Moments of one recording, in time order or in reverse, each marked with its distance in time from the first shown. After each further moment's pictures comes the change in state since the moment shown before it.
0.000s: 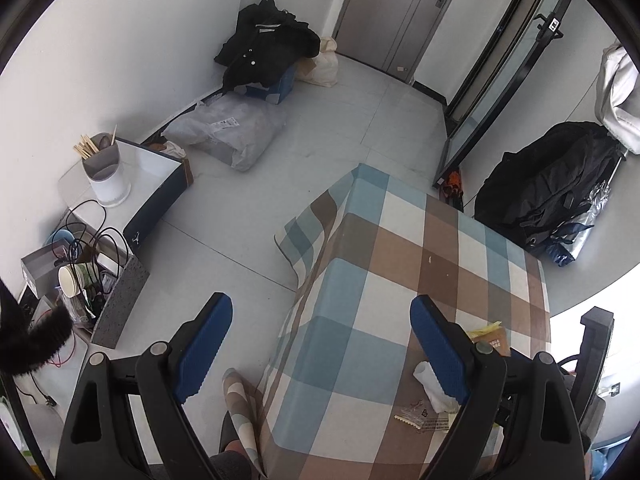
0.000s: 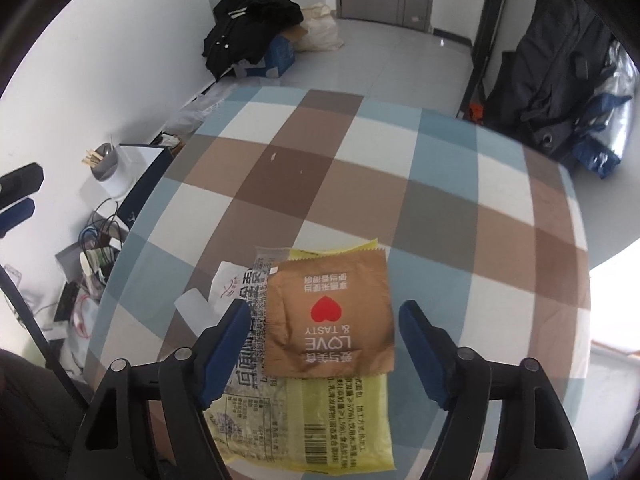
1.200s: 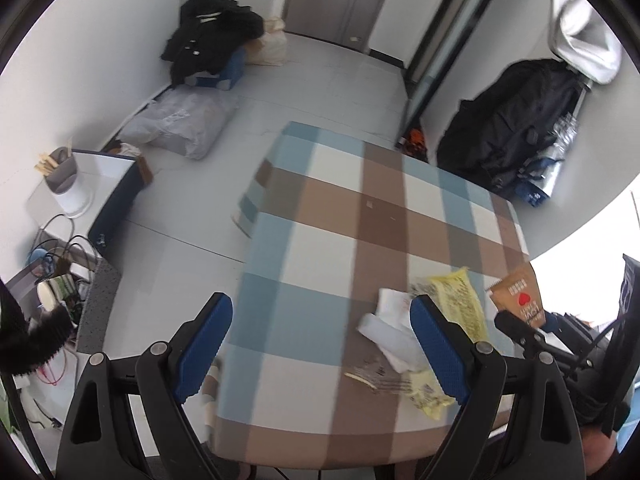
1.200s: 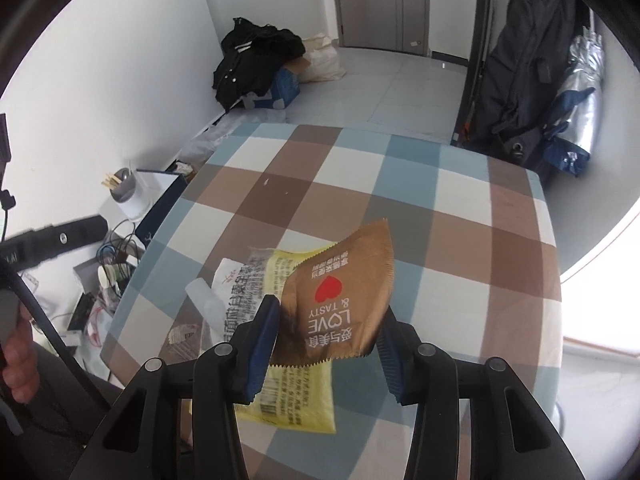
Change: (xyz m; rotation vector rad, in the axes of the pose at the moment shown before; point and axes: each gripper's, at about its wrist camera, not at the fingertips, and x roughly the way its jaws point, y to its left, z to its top) left arm 0.003 -0.053 -0.031 0.159 0.092 -0.096; right arm -0.059 -0.037 -0.026 0.010 -0.150 0.054
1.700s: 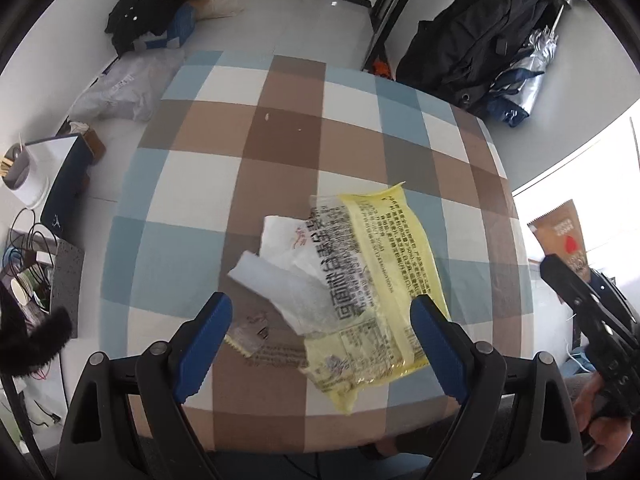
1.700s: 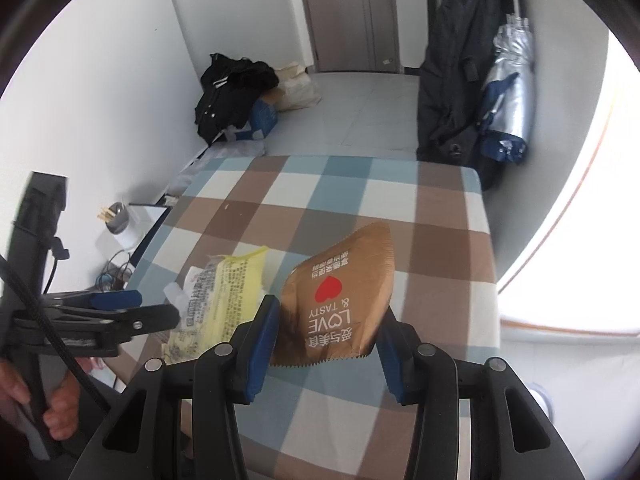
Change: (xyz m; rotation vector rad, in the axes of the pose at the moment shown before) left arm 0.045 -0.075 -0.024 0.080 0.207 -0.034; right arm -0.050 -0.062 -0.024 0.090 -0.092 -0.017
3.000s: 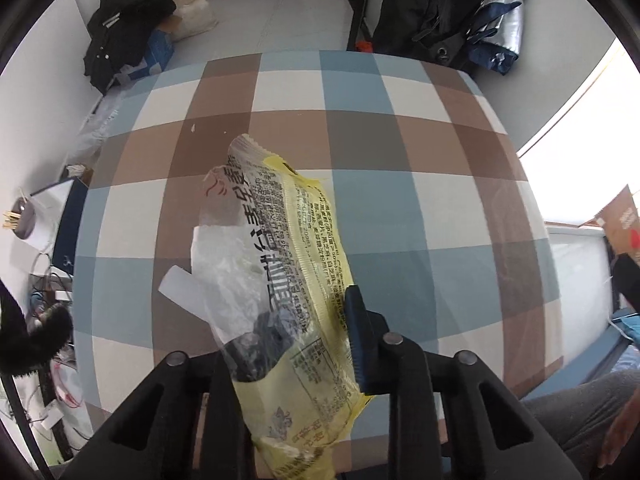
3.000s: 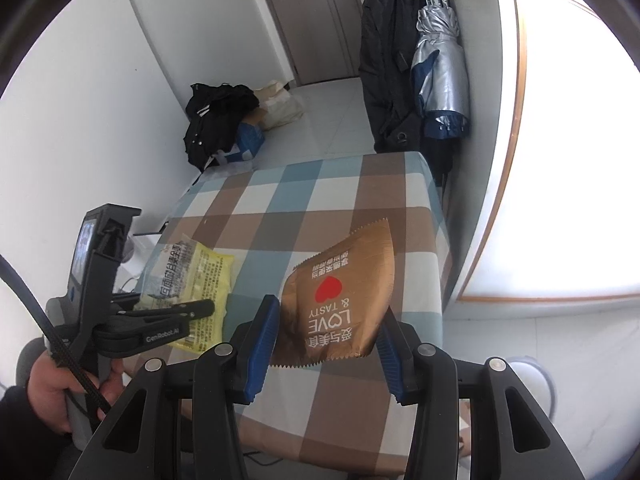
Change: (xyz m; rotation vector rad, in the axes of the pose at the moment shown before) left arm 0.031 -0.060 -0.002 0.140 0.025 0.121; right arm -0.035 -0.059 -0.022 0.120 -0.037 0.043
